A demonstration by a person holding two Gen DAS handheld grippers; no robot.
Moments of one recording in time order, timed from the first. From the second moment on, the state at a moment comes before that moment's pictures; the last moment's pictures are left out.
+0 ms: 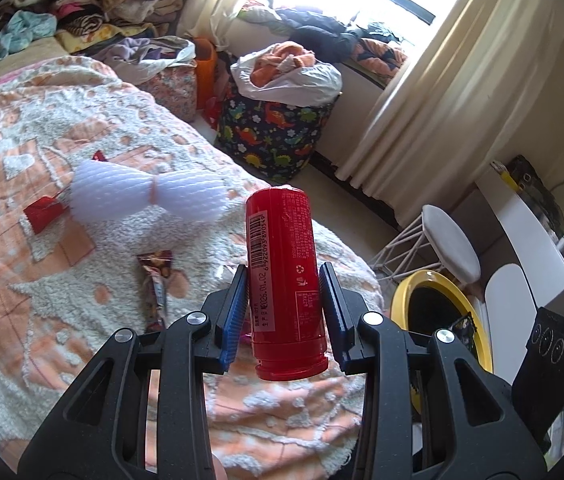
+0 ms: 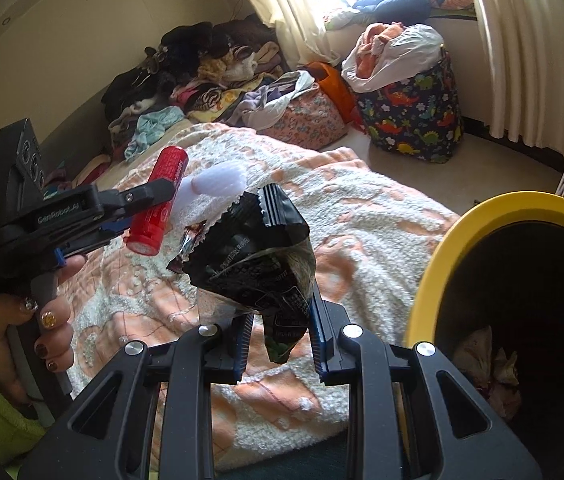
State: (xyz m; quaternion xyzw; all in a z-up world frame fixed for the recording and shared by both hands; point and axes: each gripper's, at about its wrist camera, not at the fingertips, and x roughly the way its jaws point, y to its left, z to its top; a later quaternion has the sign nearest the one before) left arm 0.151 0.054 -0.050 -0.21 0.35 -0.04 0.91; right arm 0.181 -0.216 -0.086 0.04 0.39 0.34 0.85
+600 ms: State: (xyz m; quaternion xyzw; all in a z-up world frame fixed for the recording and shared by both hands) left arm 0.153 0.010 -0.046 -0.17 0.36 -0.08 0.91; right arm 0.186 -0.263 -0.084 0.08 0.38 0.31 0.87
